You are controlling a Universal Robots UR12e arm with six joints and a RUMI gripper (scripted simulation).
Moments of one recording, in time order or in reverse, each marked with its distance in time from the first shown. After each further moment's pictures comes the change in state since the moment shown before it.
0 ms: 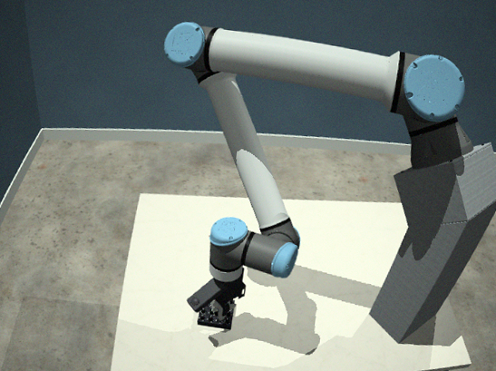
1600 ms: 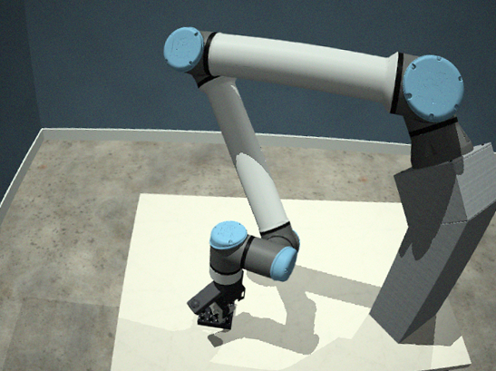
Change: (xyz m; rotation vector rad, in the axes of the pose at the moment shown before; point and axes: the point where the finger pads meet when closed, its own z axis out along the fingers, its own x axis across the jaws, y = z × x) arm 0.000 0.000 0.013 0.000 0.000 0.000
